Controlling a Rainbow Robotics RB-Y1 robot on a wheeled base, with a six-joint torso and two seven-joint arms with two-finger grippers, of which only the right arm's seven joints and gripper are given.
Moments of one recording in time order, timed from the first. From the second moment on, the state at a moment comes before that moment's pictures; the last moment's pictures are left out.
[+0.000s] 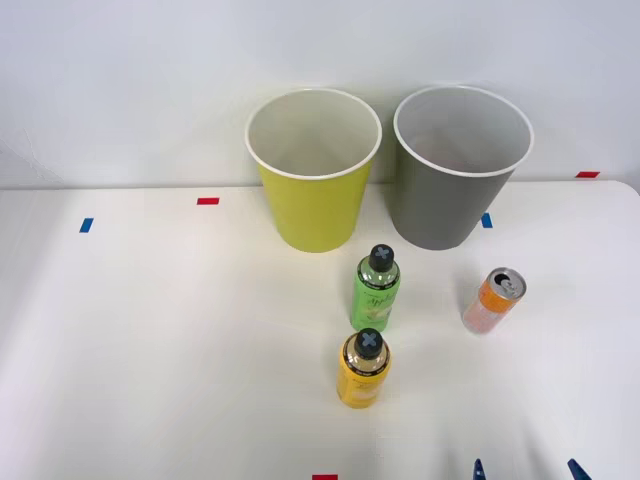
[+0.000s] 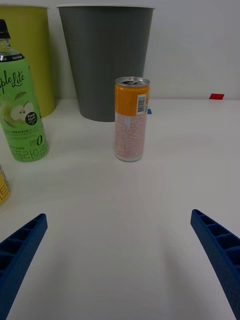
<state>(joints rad) 1.12 -0.09 0.23 -1.94 0.17 -0.65 1.44</state>
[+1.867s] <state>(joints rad) 1.12 -0.09 0.23 -1.94 0.17 -0.65 1.44</state>
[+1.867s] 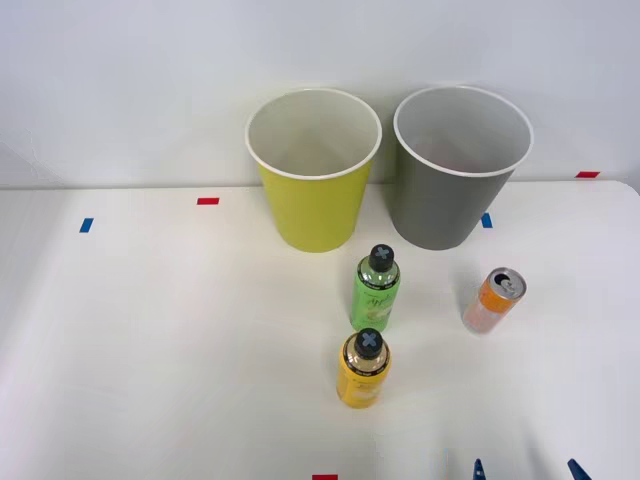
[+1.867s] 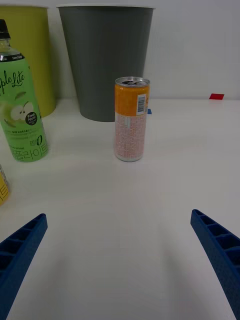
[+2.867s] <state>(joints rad) 1.09 -0.11 0.20 -1.90 0.15 -0.74 1.45</state>
